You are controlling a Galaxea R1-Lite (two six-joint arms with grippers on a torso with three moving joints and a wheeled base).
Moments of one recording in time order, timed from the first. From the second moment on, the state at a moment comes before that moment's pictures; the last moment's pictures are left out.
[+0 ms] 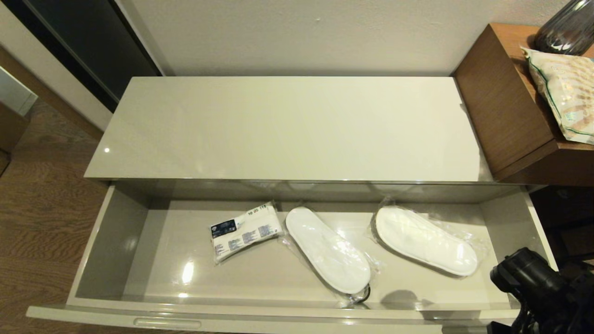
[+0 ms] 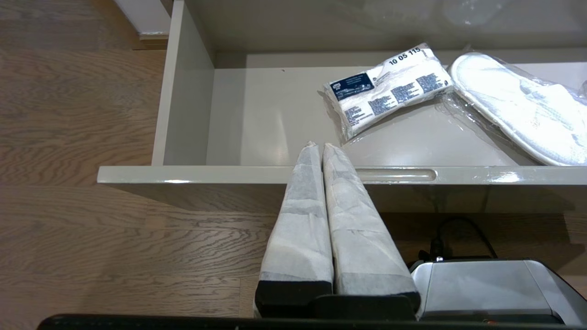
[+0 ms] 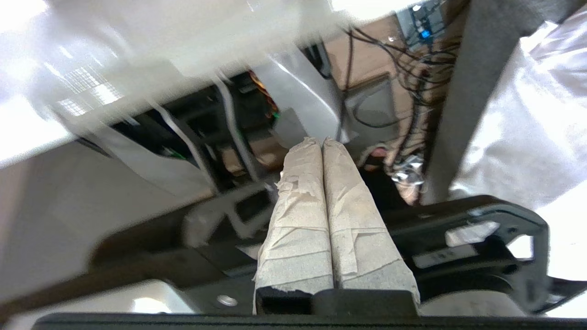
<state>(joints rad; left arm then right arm) 0.00 0.00 0.00 0.01 -0.01 0.06 0.35 1.60 -0.47 0.28 -0.10 0.73</state>
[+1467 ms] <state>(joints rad) 0.00 0.00 0.00 0.01 -0.01 0.06 0.35 1.73 -0.72 0.17 -0.21 0.91</state>
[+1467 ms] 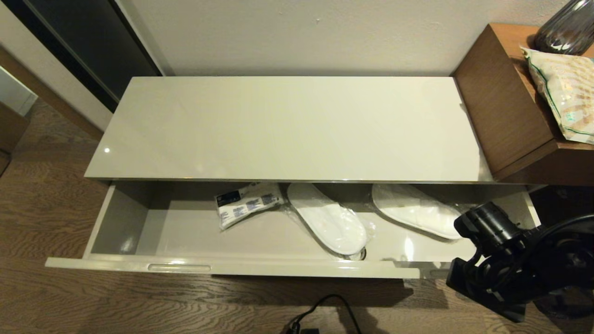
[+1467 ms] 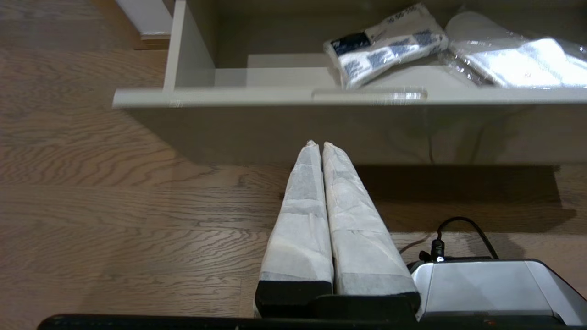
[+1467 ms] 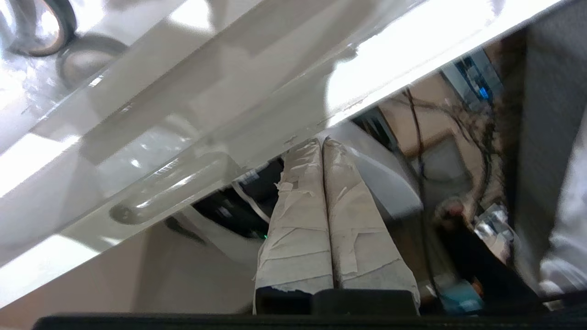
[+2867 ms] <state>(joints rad) 0.00 0.00 0.00 0.01 -0.01 0.05 0.24 1.57 -0.97 0.53 -0.15 0.81</state>
